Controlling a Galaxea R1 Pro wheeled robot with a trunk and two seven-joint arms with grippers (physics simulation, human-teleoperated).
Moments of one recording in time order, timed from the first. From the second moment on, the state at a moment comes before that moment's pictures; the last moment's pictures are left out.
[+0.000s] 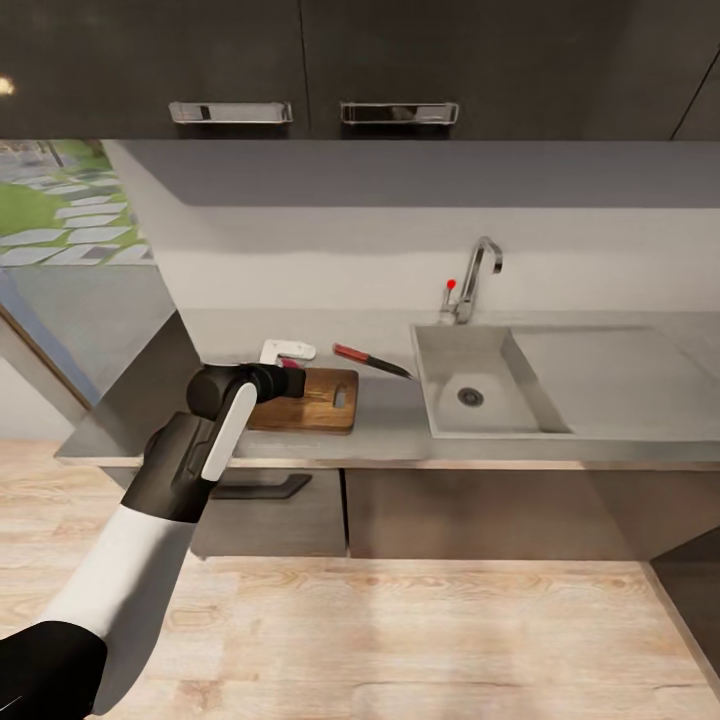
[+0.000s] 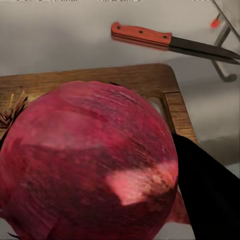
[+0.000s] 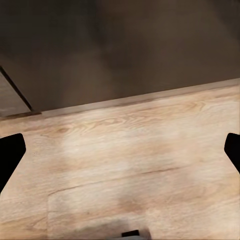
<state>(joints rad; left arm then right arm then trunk) -0.96 -0.01 -0.27 -1.36 0.27 1.01 0.13 0.31 -0.07 0.22 -0.72 -0.31 -0.97 -0.10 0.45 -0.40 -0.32</state>
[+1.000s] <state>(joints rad) -0.96 -0.01 -0.27 -1.34 0.27 1.00 0.13 0.31 -0.06 0.22 -0.72 -0.31 -0.97 -0.10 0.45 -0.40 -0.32</state>
